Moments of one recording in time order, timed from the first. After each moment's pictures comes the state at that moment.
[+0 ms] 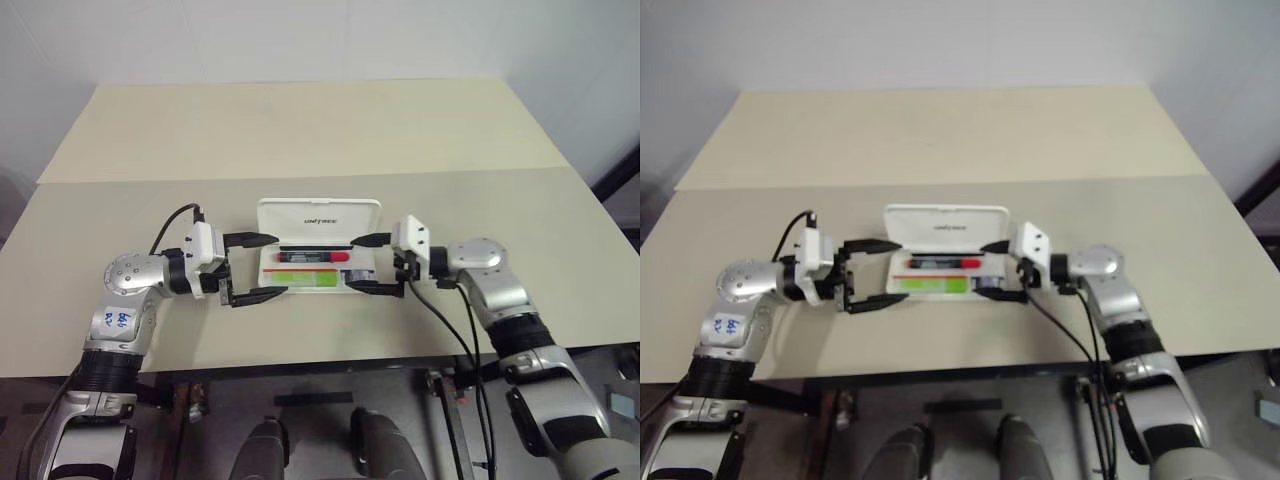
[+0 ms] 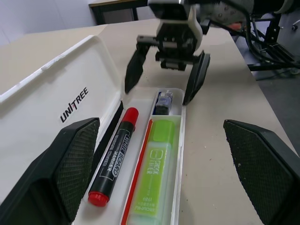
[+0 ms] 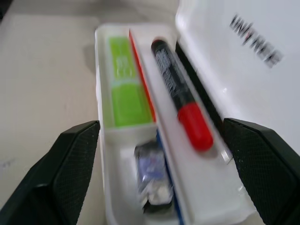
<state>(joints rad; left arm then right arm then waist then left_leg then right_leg) -0.46 0.60 0.03 0.16 -0.38 0.00 -1.19 -0.67 -0.48 0.14 0.39 0.23 -0.04 1.25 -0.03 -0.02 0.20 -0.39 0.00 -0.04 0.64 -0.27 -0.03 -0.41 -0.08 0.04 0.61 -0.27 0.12</state>
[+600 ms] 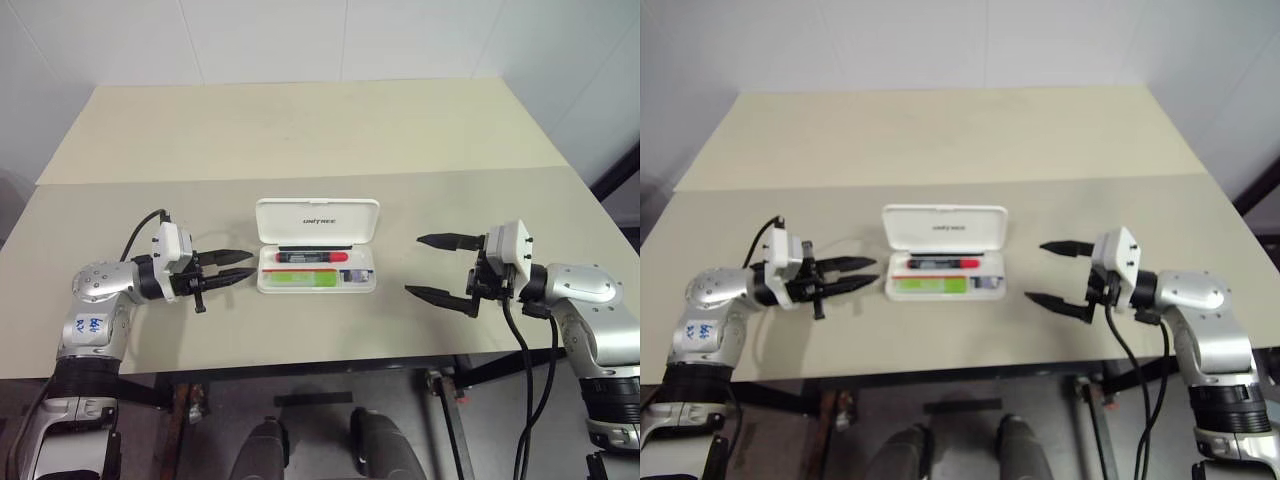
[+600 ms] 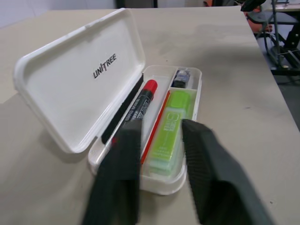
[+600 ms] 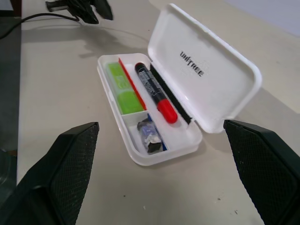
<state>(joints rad) -0.42 0.65 0.14 0.26 -0.41 -0.02 -1.22 -0.32 -0.70 -0.12 -0.07 0.43 0.15 1.19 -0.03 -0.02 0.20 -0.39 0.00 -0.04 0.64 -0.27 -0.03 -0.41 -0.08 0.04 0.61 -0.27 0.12</state>
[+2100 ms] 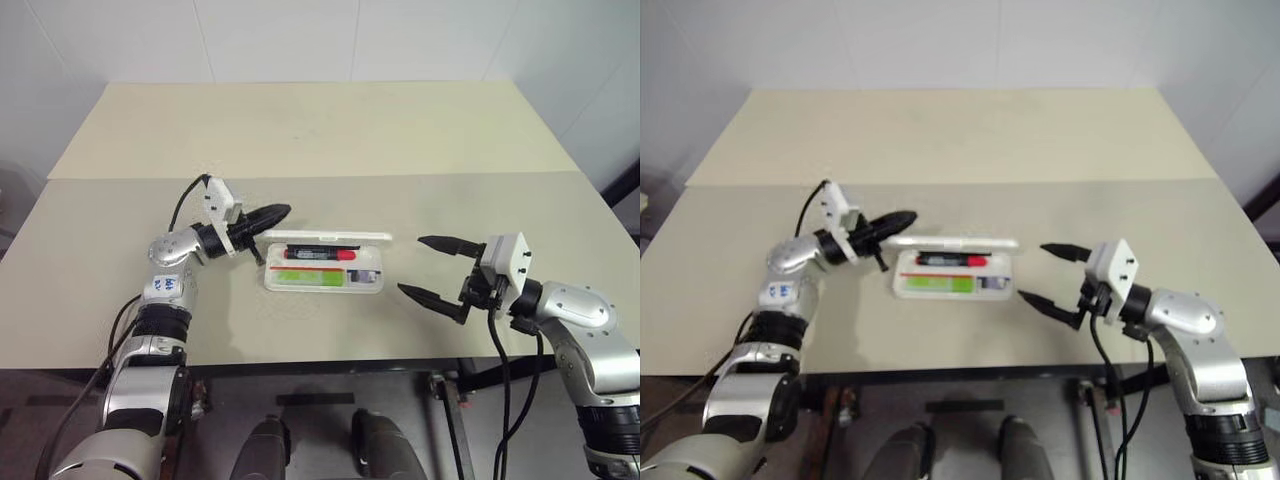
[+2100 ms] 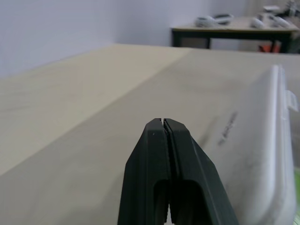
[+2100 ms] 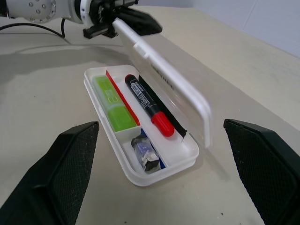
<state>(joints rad) -0.75 0.39 0.09 0.67 -0.27 -0.18 -1.05 -0.20 -0.66 -0.12 -0.23 0.44 0.16 0.99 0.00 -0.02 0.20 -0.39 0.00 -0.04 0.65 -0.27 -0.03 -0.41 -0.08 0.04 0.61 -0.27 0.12</state>
